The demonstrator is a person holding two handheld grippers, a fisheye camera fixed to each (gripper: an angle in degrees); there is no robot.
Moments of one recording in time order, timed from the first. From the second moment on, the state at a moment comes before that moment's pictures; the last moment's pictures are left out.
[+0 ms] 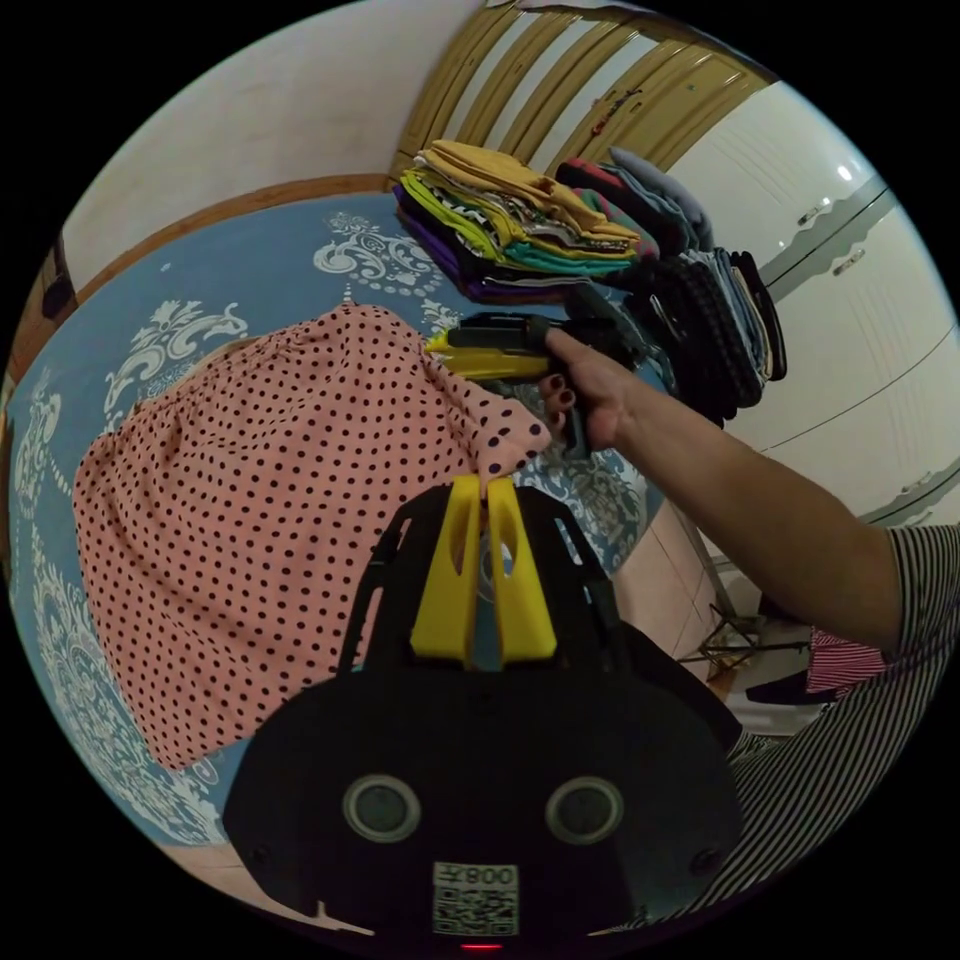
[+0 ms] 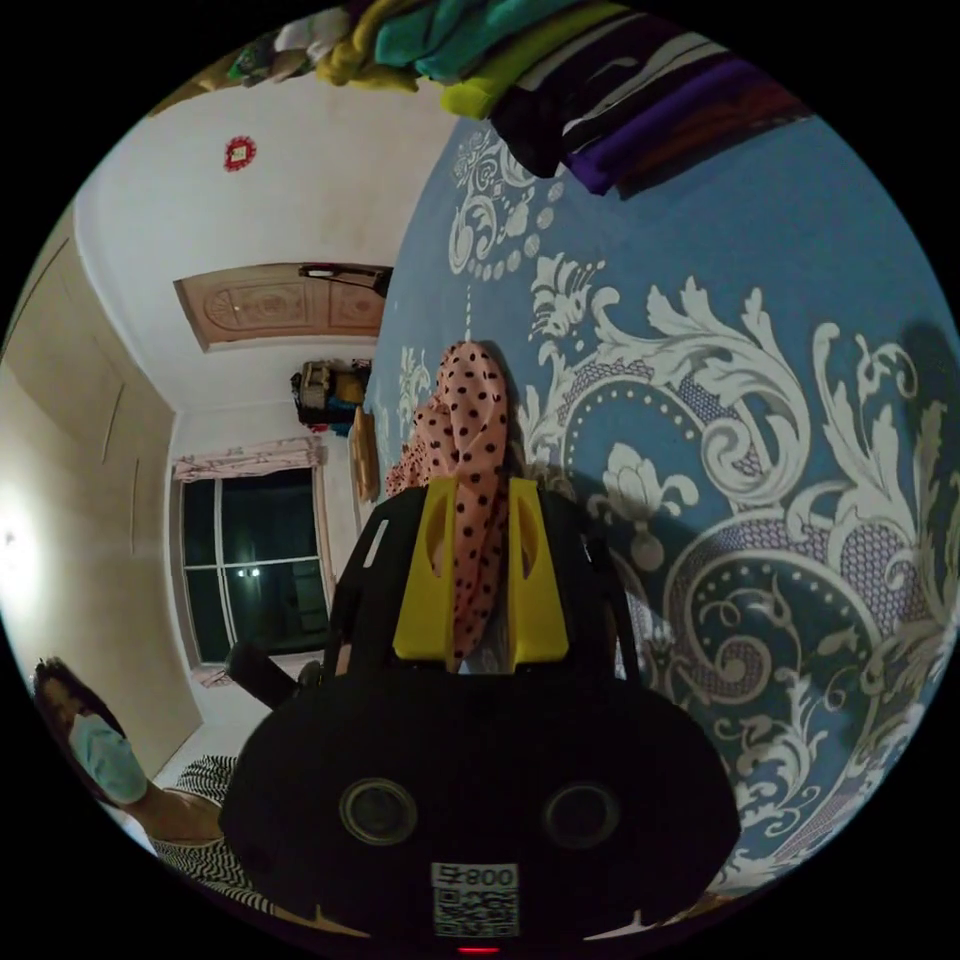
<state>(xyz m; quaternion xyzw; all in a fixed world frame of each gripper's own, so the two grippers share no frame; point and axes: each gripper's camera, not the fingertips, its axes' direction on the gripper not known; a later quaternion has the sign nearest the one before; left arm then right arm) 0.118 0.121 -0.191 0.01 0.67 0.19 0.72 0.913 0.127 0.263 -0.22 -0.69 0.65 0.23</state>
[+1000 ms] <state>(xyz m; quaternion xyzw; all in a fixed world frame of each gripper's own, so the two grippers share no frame) -0.156 0.114 -0.022 0.02 0.75 -0.02 0.66 0.799 -0.166 0.300 -0.13 -0.72 0.60 0.33</state>
